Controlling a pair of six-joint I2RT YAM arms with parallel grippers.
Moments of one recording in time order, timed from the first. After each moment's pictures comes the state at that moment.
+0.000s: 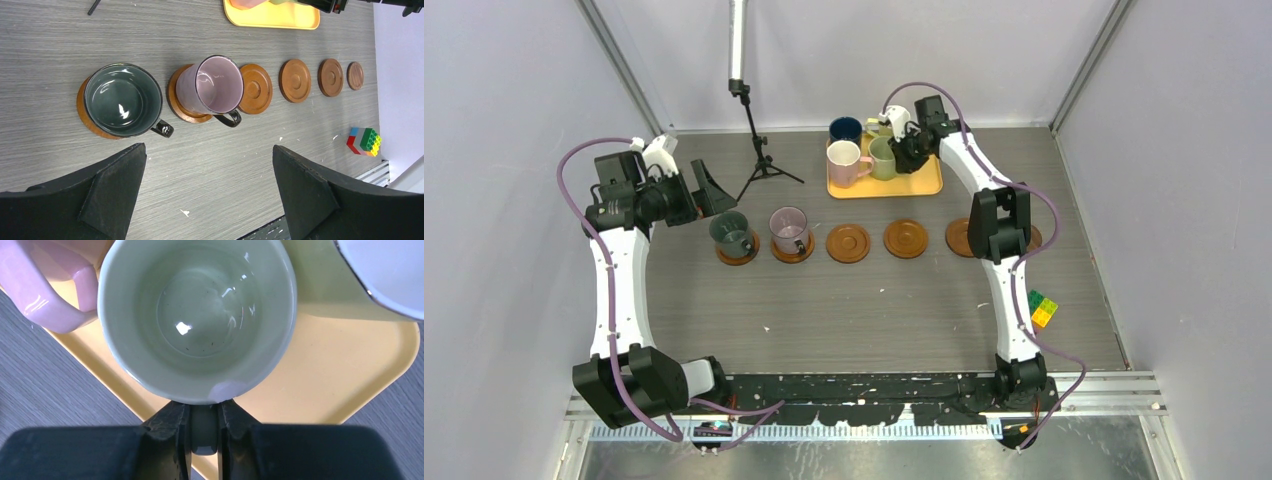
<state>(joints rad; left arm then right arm) 0.28 1.23 1.29 -0.81 0.65 -0.11 0.26 2.47 2.28 -0.71 -0.33 -0.52</state>
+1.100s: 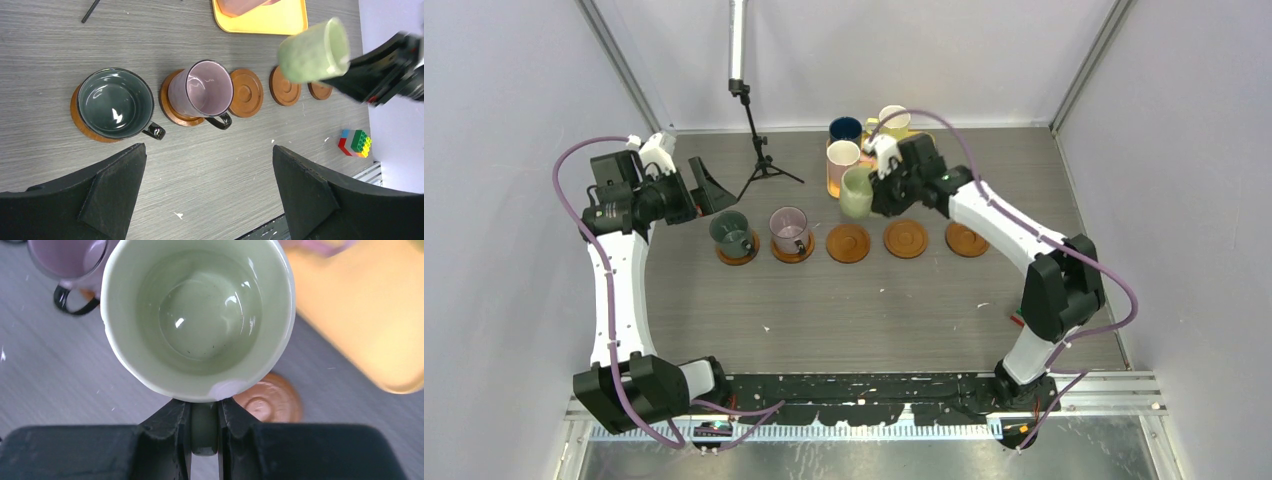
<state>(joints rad) 0.28 1.20 1.30 -0.81 0.68 -0.13 0.47 1.70 1.47 -0.48 -0.27 -0.13</state>
